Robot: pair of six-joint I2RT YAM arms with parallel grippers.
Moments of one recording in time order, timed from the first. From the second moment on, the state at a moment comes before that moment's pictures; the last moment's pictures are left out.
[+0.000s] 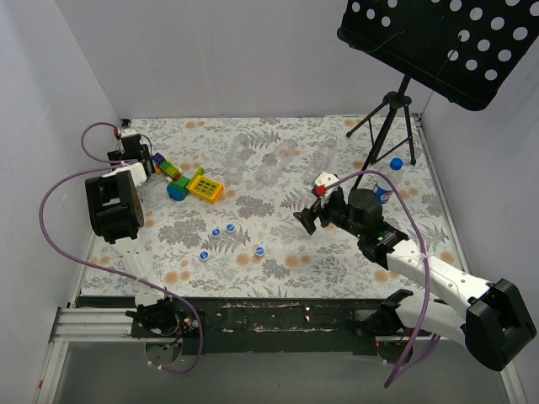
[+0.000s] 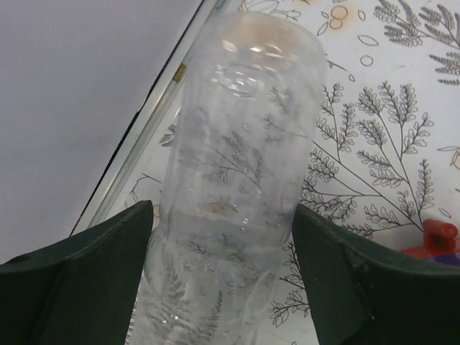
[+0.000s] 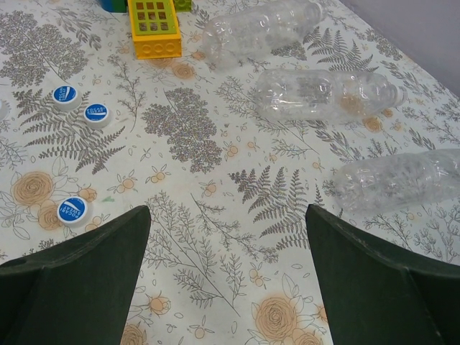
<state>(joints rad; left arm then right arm) 0.23 2.10 1.37 0.10 -0.44 0.01 0.66 1.04 0.56 0.25 -0.20 -0.19</state>
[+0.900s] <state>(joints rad) 0.15 1.27 0.94 -0.04 -0.06 -0.71 0.73 0.97 0.61 0.19 -0.38 -0.19</state>
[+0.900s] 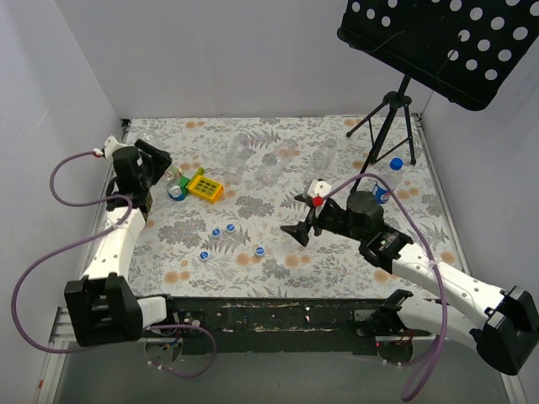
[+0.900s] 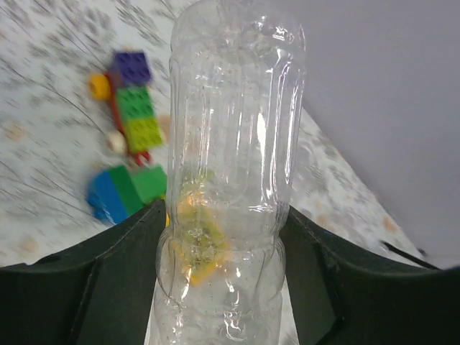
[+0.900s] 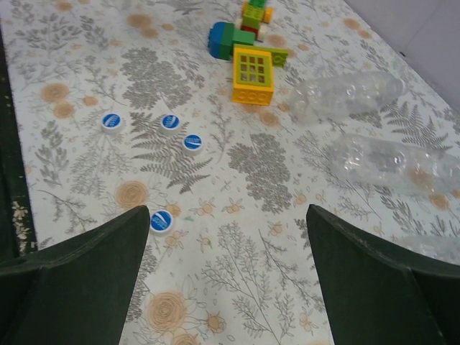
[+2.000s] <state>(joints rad) -0.51 0.96 0.68 -0.11 -0.28 -1.36 1.36 1.45 0.82 0.62 0.47 -0.44</state>
